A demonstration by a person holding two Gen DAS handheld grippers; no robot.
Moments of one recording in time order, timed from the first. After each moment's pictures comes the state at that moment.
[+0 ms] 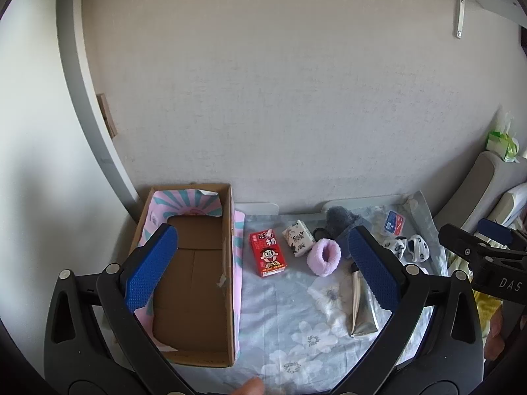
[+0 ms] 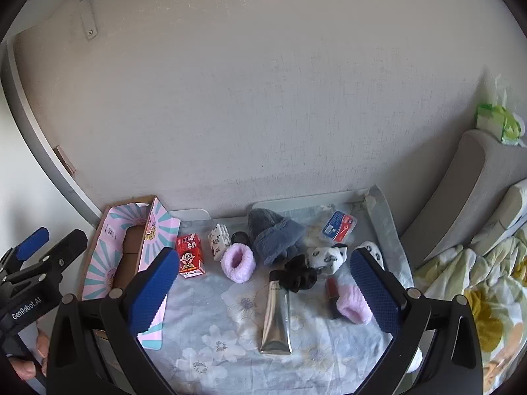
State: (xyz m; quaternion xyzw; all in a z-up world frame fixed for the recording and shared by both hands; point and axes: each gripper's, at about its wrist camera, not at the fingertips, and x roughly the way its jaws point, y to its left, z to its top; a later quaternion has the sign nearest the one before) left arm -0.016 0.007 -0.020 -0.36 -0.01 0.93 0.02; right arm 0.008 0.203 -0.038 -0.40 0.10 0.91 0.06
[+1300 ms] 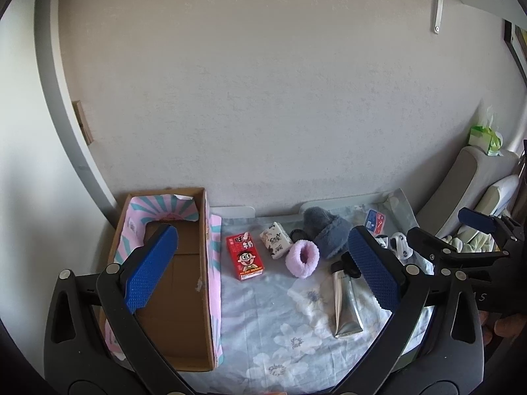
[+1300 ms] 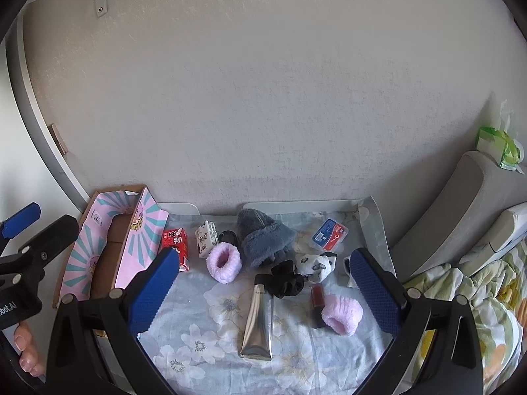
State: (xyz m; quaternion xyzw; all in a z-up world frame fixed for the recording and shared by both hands) left arm -0.012 0.024 -0.023 -0.35 -0.01 0.93 0.07; right arm 0.000 0.197 -0.043 -0.40 0.04 0.91 0.07
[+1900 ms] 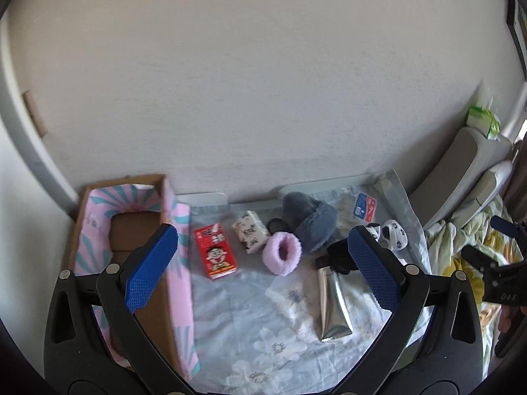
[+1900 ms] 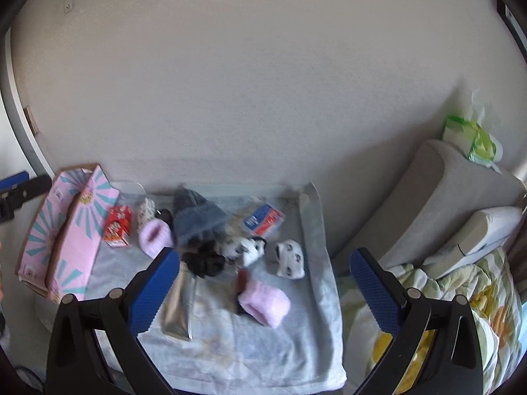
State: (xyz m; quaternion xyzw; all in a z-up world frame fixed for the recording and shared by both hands) left arm -0.063 0.068 -0.065 -0.41 0.00 0.91 0.12; right arm 0.042 0.284 -0.064 -0.42 0.00 0.90 0.11
